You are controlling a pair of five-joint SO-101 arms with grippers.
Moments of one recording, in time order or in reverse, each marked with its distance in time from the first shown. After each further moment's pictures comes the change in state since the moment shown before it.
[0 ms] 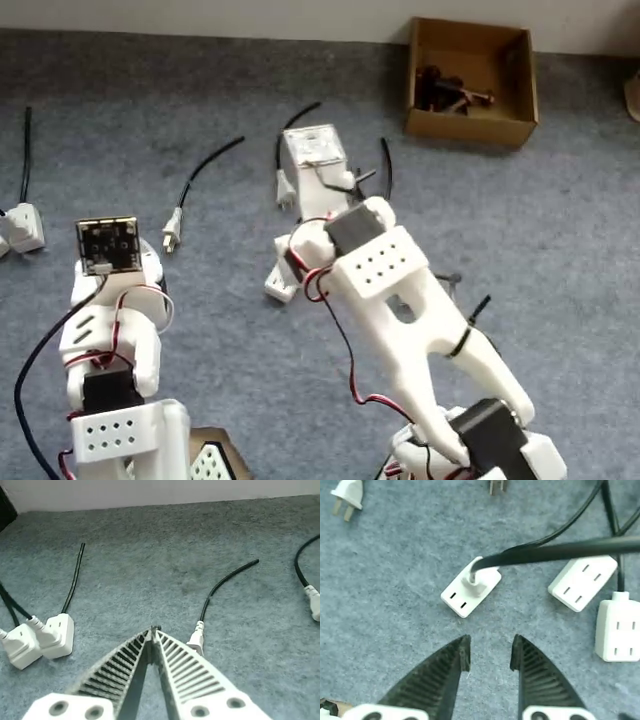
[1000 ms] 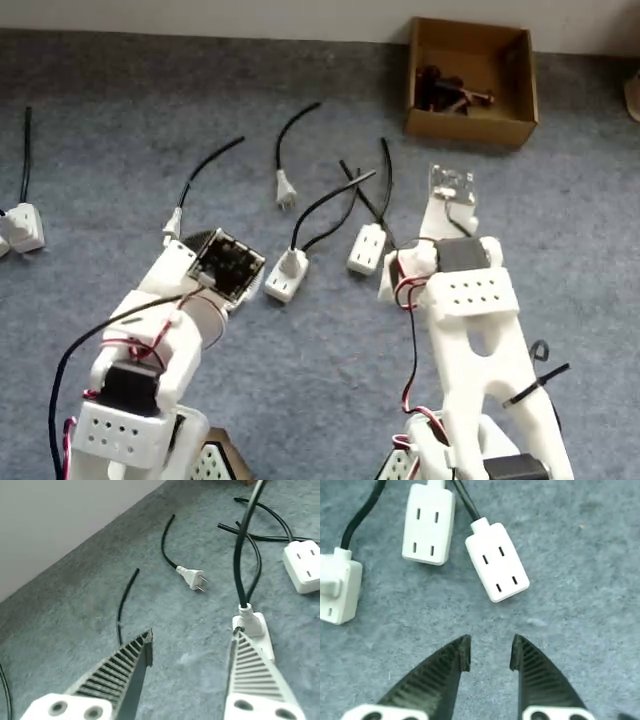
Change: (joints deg) left arm 24.9 8.1 -13.3 14.1 -17.6; right arm 25.0 -14.7 22.0 0.0 0.4
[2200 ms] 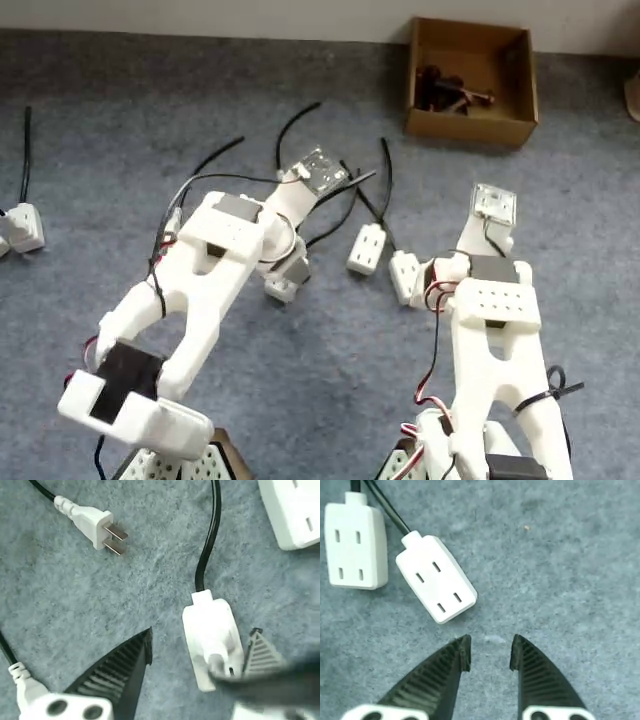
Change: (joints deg) left arm 5.8 79.6 -41.8 1.2 4.0; right arm 11.2 0.0 10.4 -11.2 5.4
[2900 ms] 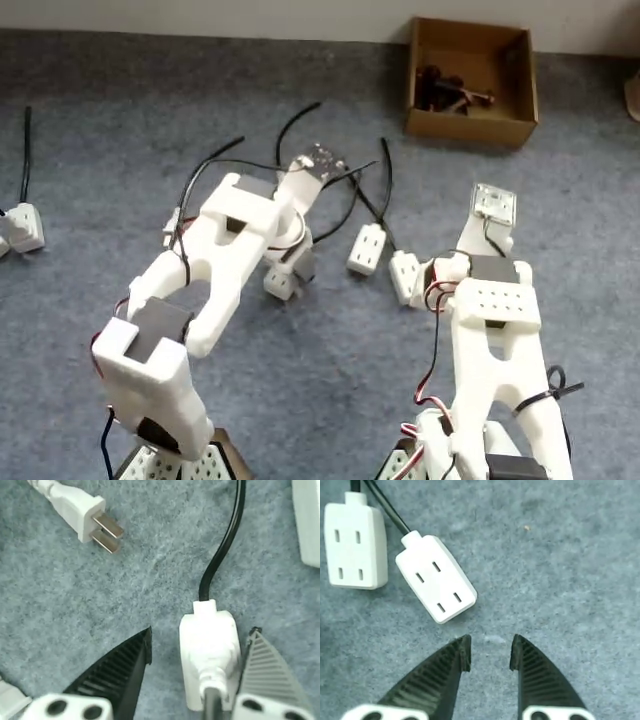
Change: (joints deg) left arm 0.0 14.1 -13.5 8.6 4.9; right arm 0.0 0.0 0.0 0.0 0.0
